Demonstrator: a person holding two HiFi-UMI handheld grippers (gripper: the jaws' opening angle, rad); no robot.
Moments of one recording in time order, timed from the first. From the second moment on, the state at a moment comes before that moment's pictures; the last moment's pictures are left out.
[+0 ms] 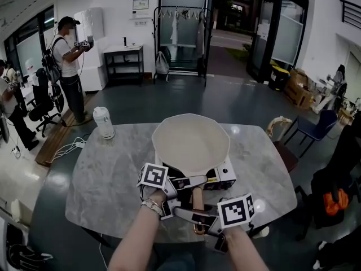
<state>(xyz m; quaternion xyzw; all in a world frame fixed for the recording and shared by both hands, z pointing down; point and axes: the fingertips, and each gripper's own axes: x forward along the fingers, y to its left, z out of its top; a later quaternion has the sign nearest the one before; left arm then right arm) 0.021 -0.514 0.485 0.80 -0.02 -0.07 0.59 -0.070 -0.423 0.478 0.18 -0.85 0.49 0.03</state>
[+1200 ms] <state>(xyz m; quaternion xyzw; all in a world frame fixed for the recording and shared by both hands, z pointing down) -0.009 -0.521 0.490 0.76 -0.12 -0.14 0.63 -0.051 -0.427 0.485 0.21 -0.82 0.54 -0.01</state>
